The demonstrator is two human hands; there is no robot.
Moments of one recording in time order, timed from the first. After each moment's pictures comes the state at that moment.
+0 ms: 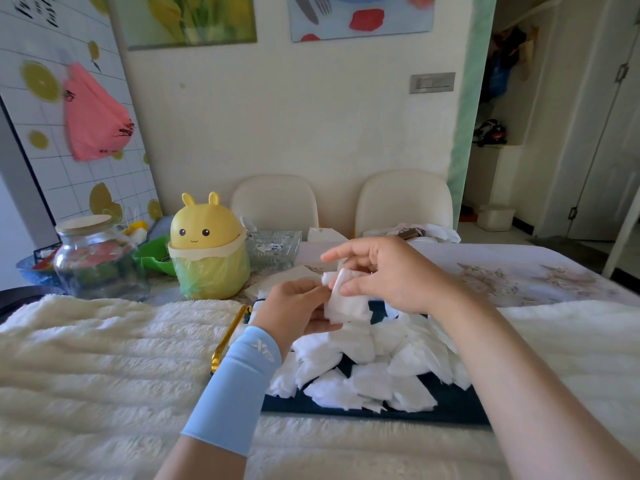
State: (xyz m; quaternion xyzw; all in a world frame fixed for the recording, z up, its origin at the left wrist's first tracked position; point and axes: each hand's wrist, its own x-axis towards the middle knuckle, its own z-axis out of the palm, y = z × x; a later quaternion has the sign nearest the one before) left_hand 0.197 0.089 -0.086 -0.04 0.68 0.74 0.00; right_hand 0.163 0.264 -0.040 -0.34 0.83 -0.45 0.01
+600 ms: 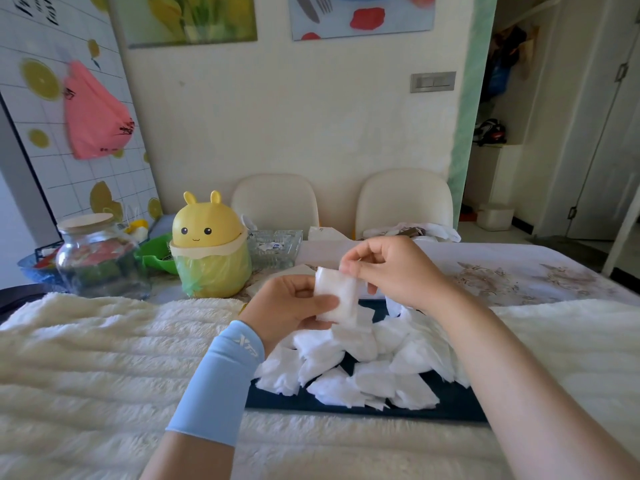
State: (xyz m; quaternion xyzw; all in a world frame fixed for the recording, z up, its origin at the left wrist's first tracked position) left_hand 0.205 0.071 -0.081 0.03 0.72 0.70 0.01; right_hand 0.154 0.261 -0.049 -0.24 0.84 -0.48 -0.05
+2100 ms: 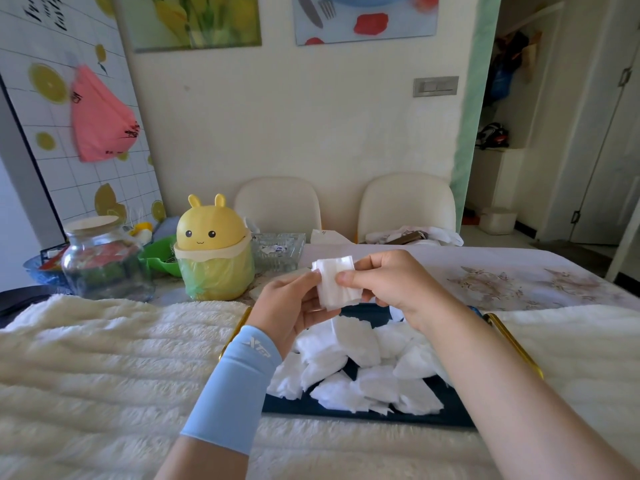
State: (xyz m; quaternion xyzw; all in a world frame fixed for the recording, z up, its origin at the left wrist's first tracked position) left_hand 0.201 0.079 -0.077 -0.03 0.57 0.82 -0.01; right_hand 0.161 0.242 -0.051 -0.09 0.80 -0.59 0.03
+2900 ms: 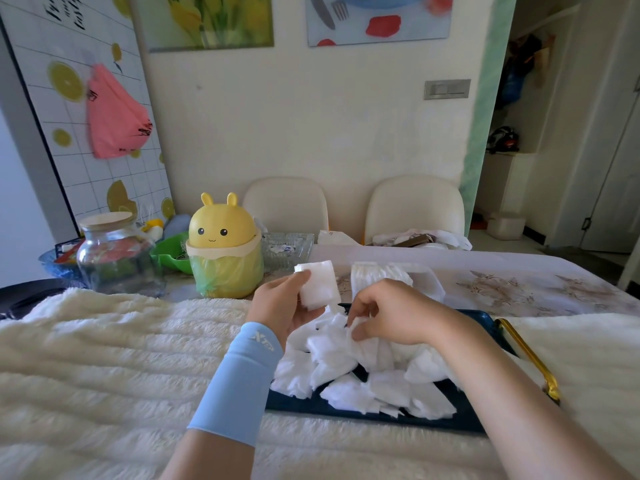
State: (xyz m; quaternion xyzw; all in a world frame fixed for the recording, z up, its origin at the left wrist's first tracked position) left_hand 0.194 0.062 -0.083 -0.16 0.56 0.81 -0.09; right_hand 0.151 0.246 -0.077 -0.26 0.93 -0.24 0.05
